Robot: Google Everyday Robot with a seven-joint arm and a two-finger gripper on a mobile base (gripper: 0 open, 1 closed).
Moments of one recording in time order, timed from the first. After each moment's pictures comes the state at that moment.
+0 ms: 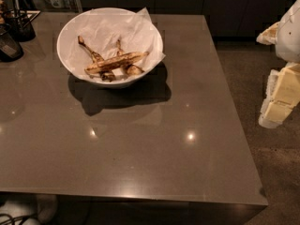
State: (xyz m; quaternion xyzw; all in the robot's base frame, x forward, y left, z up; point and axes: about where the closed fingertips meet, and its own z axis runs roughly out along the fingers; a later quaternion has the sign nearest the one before) arm 0.438 -0.217 0.976 -0.60 0.78 -0.03 0.16
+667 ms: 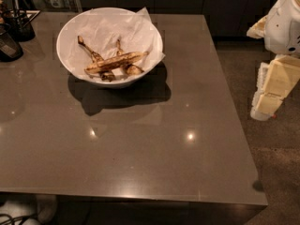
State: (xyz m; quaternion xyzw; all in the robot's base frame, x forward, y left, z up) arm 0.450 -0.206 0.980 -0.62 0.77 -0.04 0.16
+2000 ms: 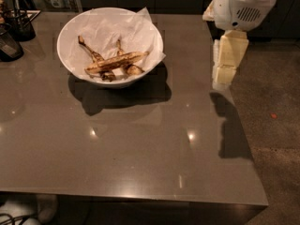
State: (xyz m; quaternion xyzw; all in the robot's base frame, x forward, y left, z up) arm 0.519 -0.144 0.988 -0.68 0.72 -0.05 0.15
